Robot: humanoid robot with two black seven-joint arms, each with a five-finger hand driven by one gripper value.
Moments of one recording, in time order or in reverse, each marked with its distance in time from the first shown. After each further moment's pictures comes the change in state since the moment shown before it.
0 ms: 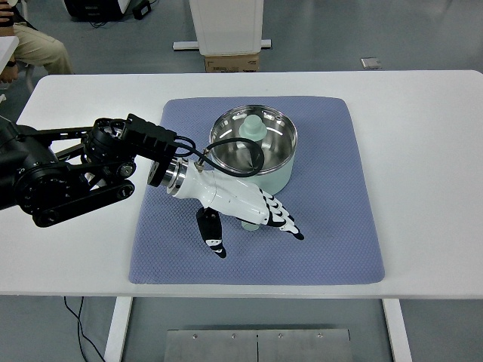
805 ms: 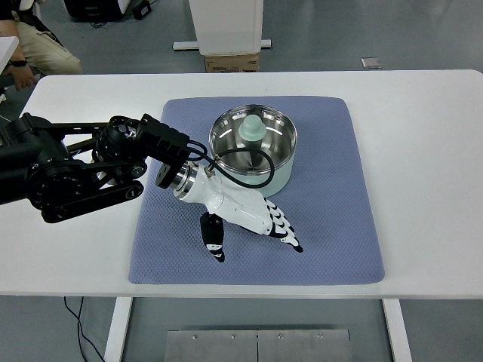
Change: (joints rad) left arm -0.074 -0.047 0.100 0.006 0.007 0.000 0.000; right arm 0.000 0.000 0.000 0.000 0.000 0.000 0.000
